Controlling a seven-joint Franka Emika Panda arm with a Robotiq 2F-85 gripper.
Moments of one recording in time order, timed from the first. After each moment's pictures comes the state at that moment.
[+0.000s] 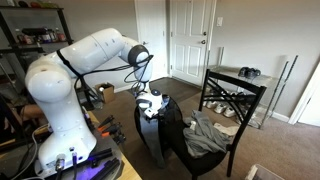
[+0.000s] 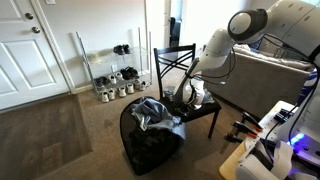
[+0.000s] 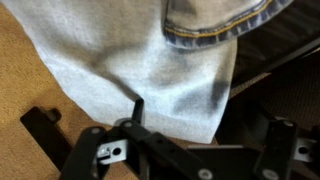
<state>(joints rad) -0.04 1.19 0.29 -1.86 0.78 3.18 1.52</state>
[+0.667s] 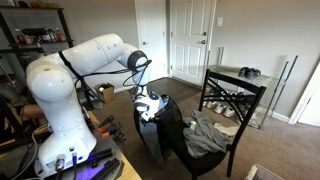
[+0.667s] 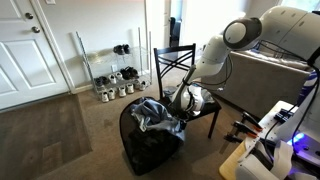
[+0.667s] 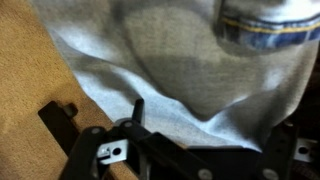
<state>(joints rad) 0.03 1.27 0.26 -1.80 0.80 3.12 1.52</state>
